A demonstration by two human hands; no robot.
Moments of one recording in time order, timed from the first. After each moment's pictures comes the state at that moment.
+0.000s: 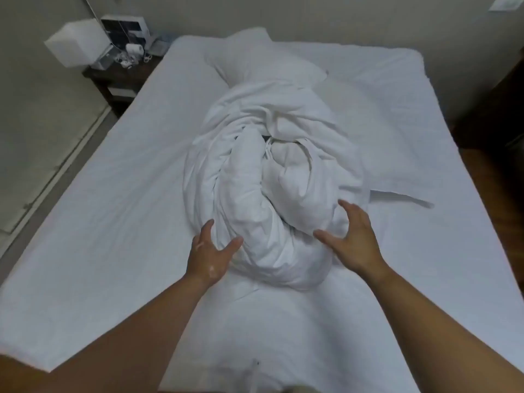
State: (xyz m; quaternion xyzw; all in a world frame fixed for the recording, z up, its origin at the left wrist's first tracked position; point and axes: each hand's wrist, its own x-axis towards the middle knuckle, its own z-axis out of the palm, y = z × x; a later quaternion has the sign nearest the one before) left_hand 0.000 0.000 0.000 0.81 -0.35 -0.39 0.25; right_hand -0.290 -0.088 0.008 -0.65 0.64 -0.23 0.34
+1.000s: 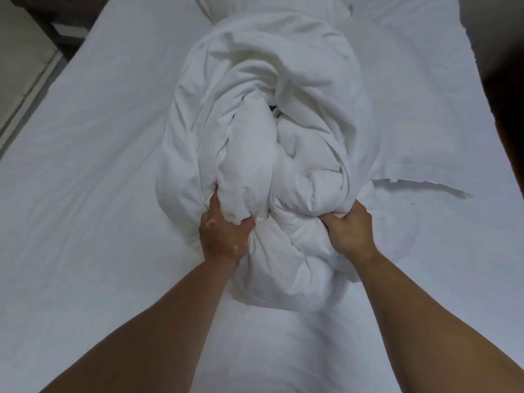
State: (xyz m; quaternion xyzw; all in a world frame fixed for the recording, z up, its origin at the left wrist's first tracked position) left_hand -0.004 -0.122 -0.112 0.83 -0.34 -0.28 0.34; right_hand -0.231 -0.186 -0.104 -0.57 0.67 -0.28 0.37
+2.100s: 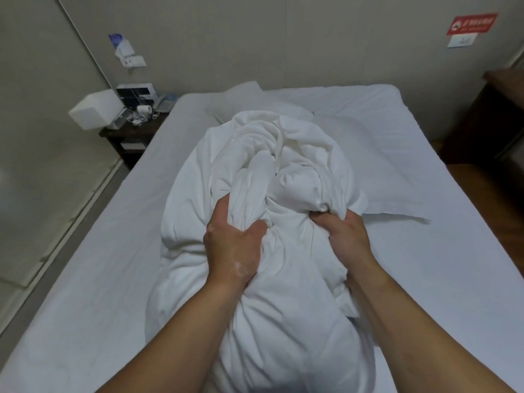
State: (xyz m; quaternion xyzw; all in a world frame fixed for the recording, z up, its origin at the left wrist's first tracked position) left_hand -0.060 -0.007 0.157 0.70 -0.39 -0.29 0.52; right_hand -0.239 -0.057 0.136 -0.44 0.55 -0.46 0.54
